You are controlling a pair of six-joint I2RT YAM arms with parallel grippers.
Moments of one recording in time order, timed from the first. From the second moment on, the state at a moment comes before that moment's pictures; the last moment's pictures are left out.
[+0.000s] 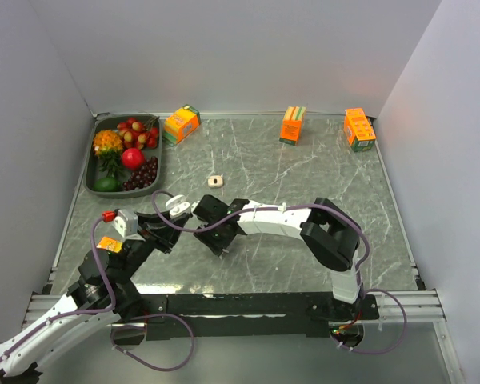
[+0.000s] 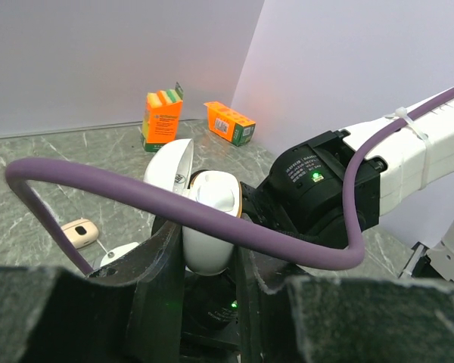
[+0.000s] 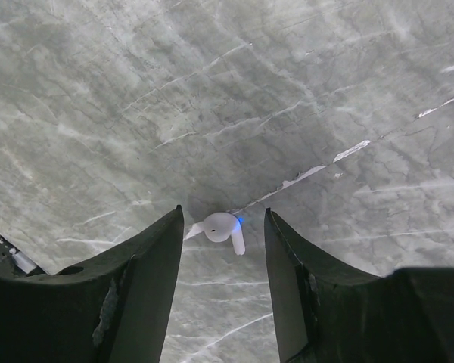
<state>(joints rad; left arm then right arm) -0.89 0.15 0.33 0.13 -0.19 -0.26 1.07 1.93 1.33 -0.56 -0.04 0.13</state>
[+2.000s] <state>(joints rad) -0.89 0.16 0.33 0.13 -0.16 -0.26 0.53 1.77 1.08 -0.38 -0.07 0.79</state>
